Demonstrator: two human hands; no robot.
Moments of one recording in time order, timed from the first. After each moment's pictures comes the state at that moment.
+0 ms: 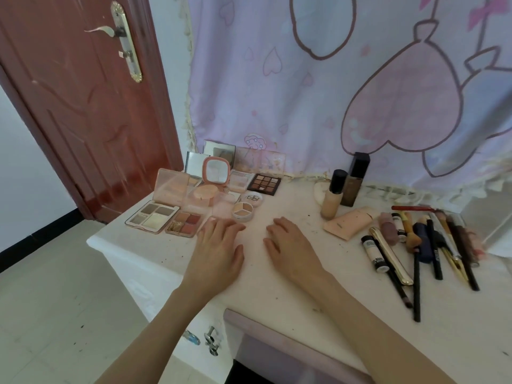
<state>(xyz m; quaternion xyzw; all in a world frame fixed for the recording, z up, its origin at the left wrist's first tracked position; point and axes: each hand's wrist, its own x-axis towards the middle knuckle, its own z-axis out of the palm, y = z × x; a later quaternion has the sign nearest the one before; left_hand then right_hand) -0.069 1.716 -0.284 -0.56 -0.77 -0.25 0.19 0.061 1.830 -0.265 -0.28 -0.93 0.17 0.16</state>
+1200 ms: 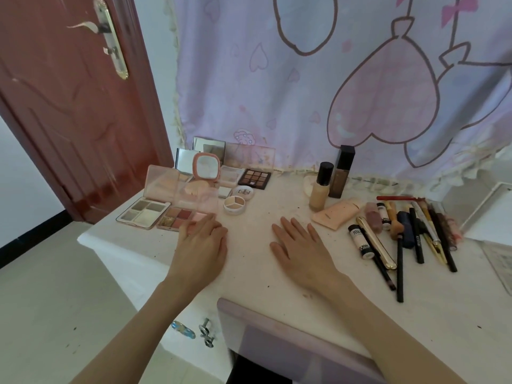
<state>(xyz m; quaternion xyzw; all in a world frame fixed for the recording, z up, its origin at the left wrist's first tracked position) -0.063 1.701 -0.266 -0.56 -0.80 -0.13 0.17 0.105 1.828 -0.262 -0.32 -0.94 0.10 0.02</state>
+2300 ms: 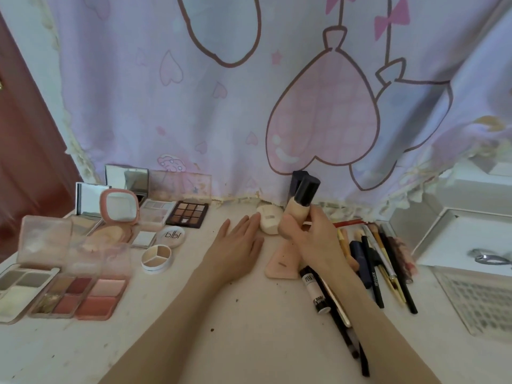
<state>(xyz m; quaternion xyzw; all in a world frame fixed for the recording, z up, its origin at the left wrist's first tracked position) -0.020 1.904 -0.271 -0.68 -0.72 -0.14 -0.03 0.142 1.941 -0.215 -0.43 -0.72 0.38 0.39</state>
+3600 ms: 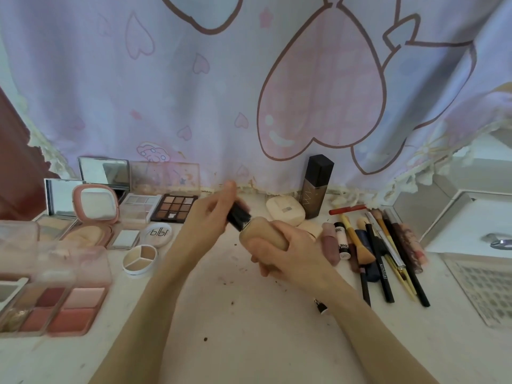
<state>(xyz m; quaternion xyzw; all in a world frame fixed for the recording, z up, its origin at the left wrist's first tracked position) -0.028 1.885 -0.216 -0.52 -0.61 -0.54 -0.26 0.133 1.913 -0.218 -0.35 -0.72 0.56 0.24</state>
